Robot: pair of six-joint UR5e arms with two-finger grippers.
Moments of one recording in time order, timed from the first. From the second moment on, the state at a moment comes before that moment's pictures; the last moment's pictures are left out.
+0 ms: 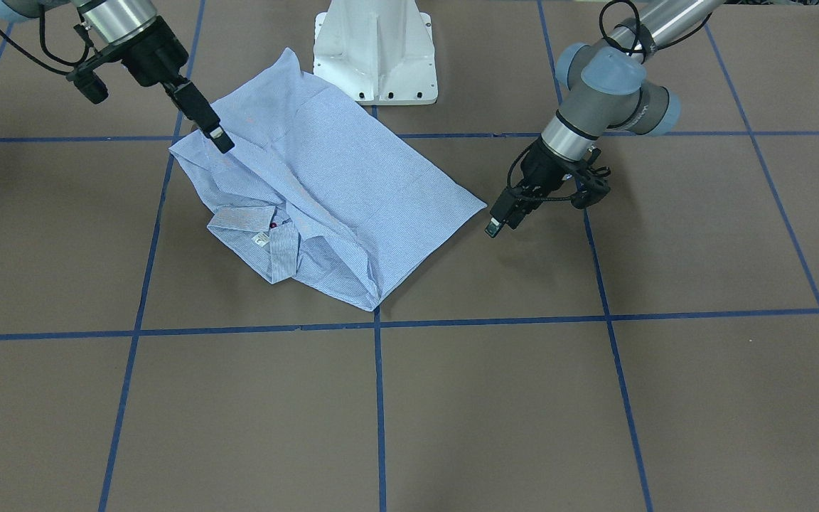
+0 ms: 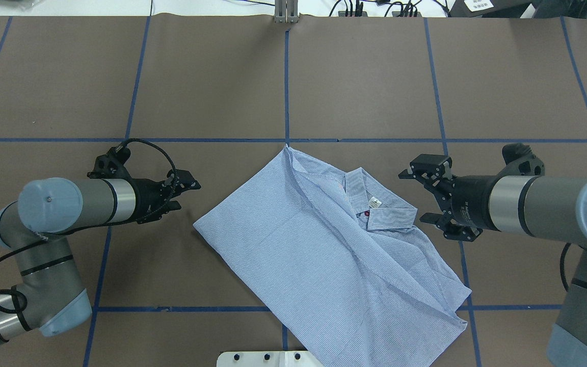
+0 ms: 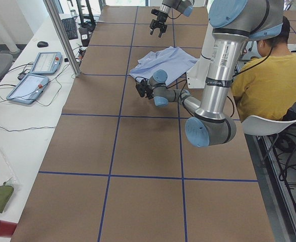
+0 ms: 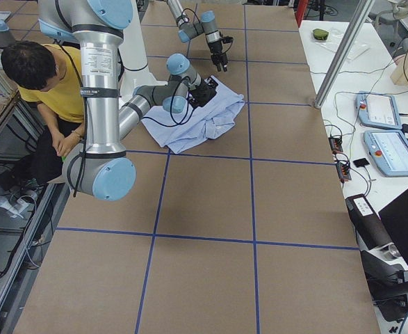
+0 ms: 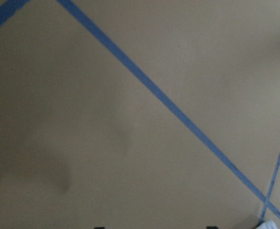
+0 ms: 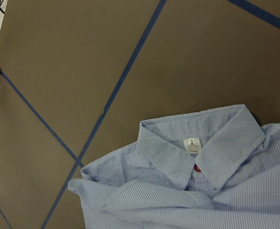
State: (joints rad) left arm -0.49 -1.81 -1.67 -2.49 -1.68 -1.95; right arm 0.54 -1.53 2.16 -0.98 1.69 2.23
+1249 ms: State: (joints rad) left arm -0.42 -1.82 -1.68 -2.48 -1.66 -1.95; right arm 0.55 -1.42 2.06 -0.98 1.69 2.23
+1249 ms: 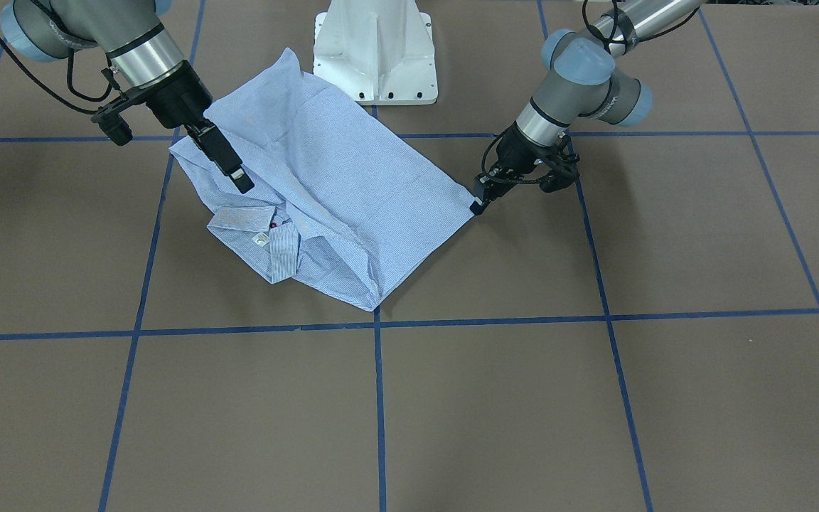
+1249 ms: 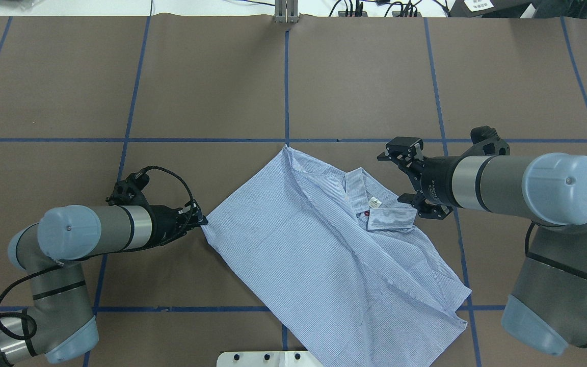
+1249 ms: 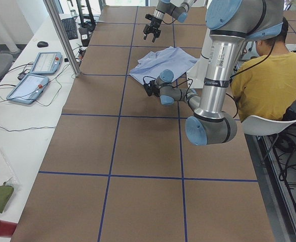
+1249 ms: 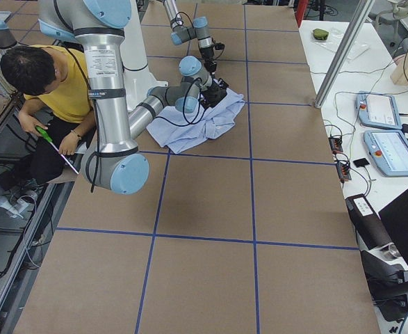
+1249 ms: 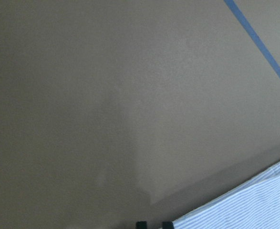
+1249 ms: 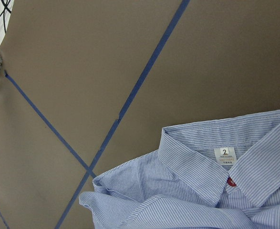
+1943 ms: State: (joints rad) left arm -0.70 -2.18 -1.31 -2.32 -1.69 -1.66; right arm 0.55 -1.42 2.06 -0.98 1.69 2.23
